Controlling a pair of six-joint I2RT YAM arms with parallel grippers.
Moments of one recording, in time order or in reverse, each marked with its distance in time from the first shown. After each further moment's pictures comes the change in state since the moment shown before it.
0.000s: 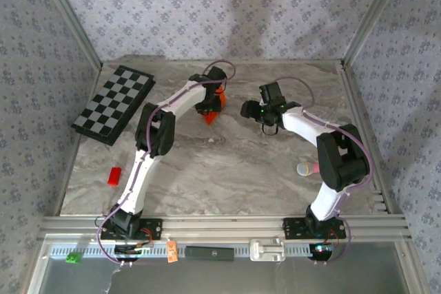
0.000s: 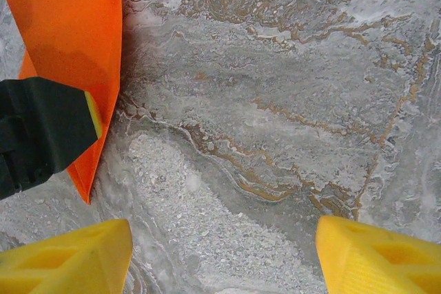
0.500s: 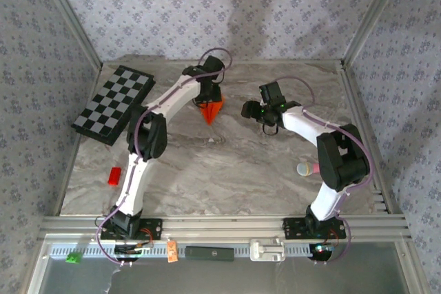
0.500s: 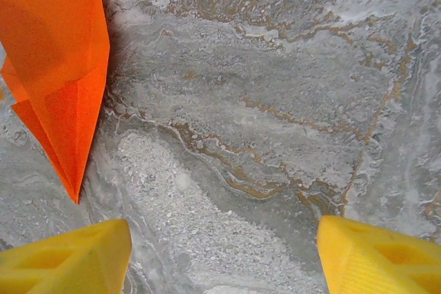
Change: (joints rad) left arm 0.000 -0.154 -0.030 0.011 -0.005 -0.041; right arm 0.000 -0.003 0.013 -0.034 0.029 -0.018
